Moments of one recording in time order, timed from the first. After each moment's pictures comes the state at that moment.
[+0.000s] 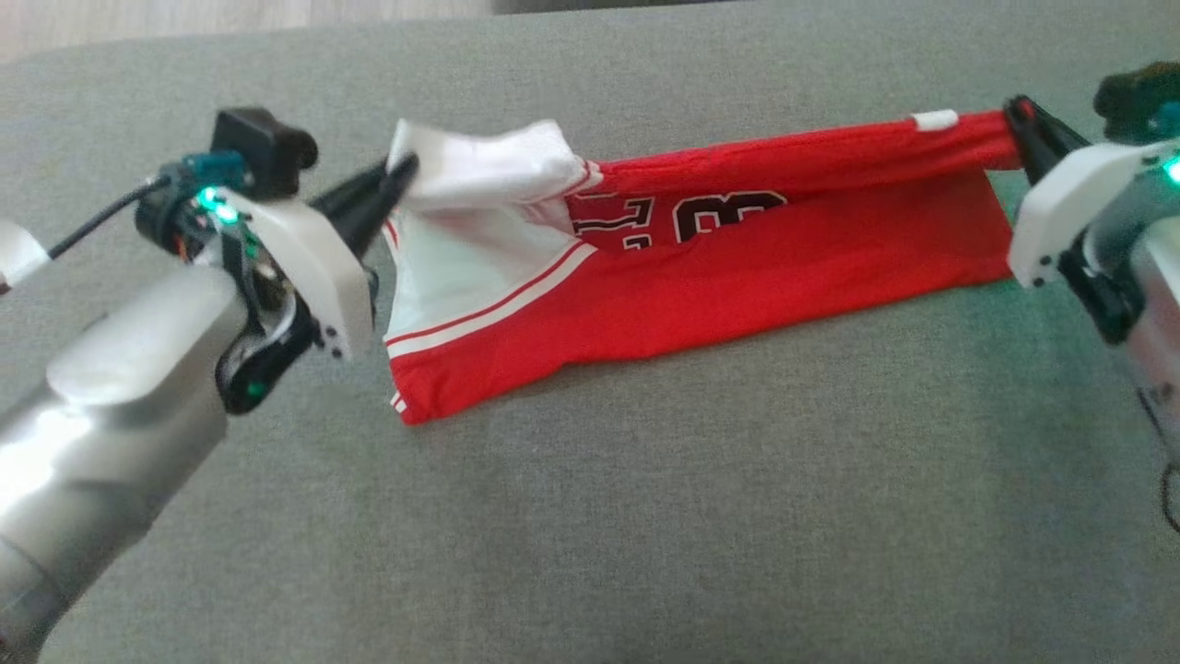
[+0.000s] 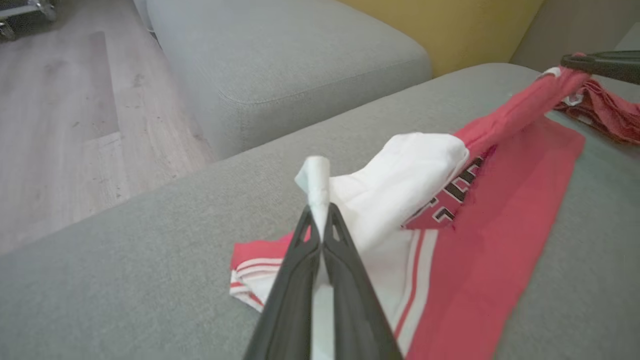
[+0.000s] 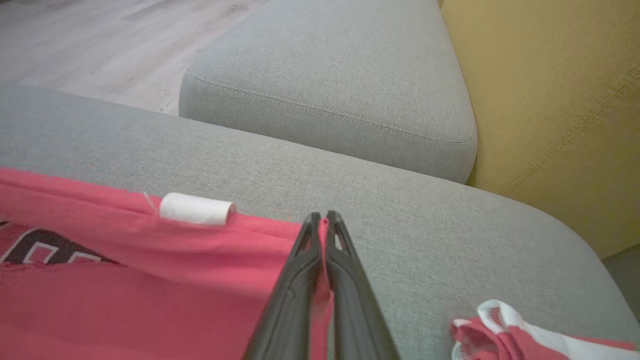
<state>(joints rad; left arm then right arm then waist) -1.03 0.52 -1.22 0.56 -1.05 -0.13 0.04 -0.94 -0.43 0.70 1.02 0.56 0.13 -0.05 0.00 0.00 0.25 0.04</state>
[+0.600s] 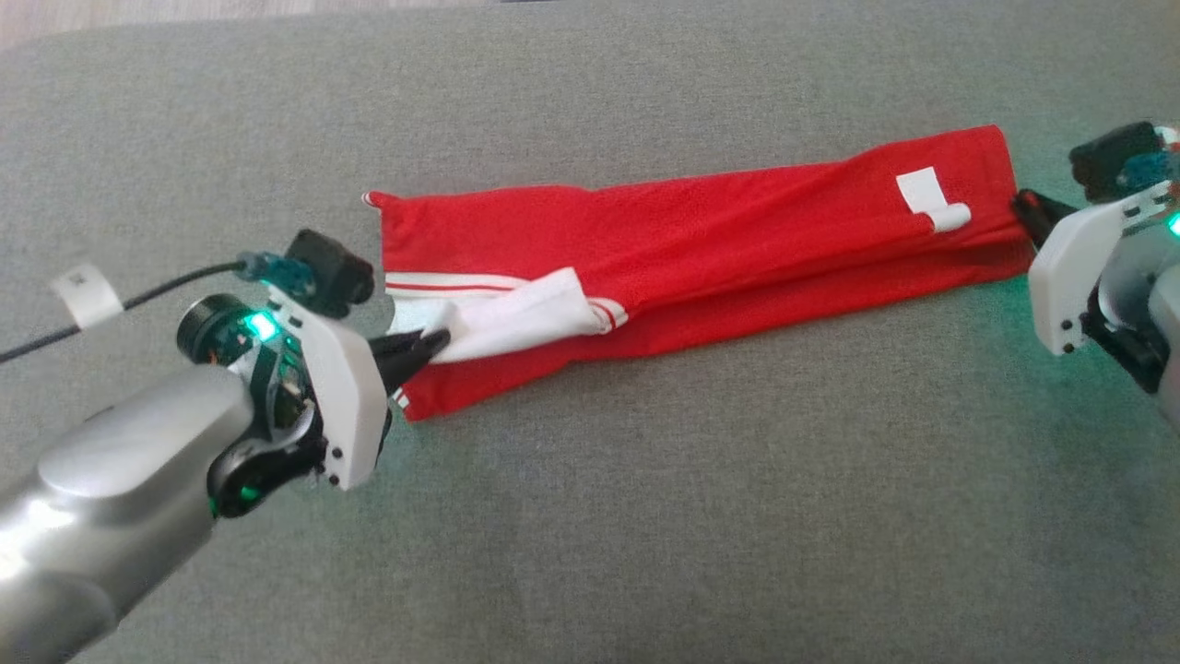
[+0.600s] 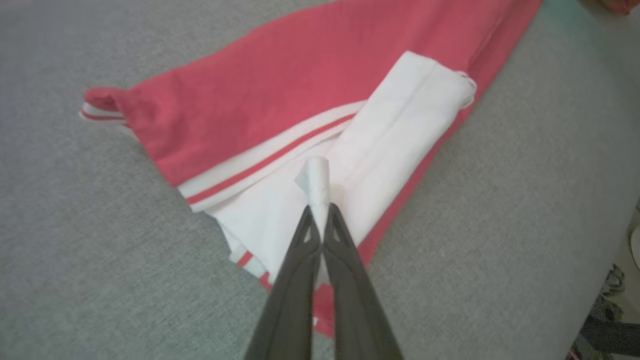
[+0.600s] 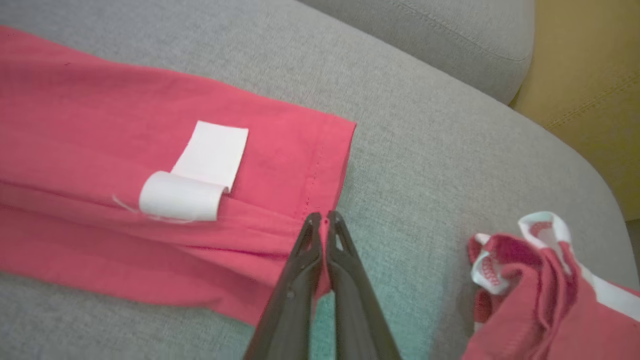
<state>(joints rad) -0.92 0.66 -1.31 0.30 -1.14 -0.13 0.33 -0.91 -0.56 0.97 0.95 0.67 0.13 0.10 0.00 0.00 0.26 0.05</state>
